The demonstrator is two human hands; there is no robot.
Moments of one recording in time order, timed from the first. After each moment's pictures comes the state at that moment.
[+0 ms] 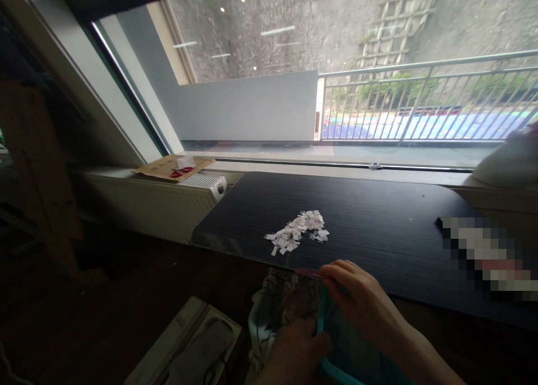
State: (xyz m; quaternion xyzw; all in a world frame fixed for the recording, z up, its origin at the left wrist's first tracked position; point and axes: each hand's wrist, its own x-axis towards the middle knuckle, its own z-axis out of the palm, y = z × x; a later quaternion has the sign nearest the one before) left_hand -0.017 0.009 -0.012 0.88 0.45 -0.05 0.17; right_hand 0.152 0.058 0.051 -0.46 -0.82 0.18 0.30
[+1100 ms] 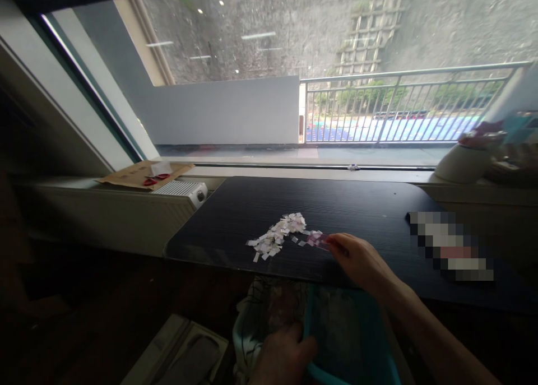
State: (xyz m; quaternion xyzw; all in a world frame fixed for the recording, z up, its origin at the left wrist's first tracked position) left_hand -0.015 0.011 -0.013 0.87 0.45 -0.07 0.17; right_hand 0.197 0.100 0.061 -0.55 -0.77 0.11 0.29
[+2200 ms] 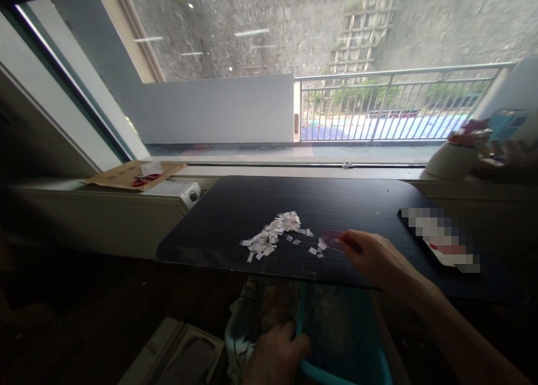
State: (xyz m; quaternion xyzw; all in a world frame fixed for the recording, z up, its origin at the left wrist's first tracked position) left_hand -0.015 0.016 -0.010 0.86 0.46 -0.12 0.21; right_hand 0.218 0.092 0.084 -0.63 -0.75 0.08 0.19
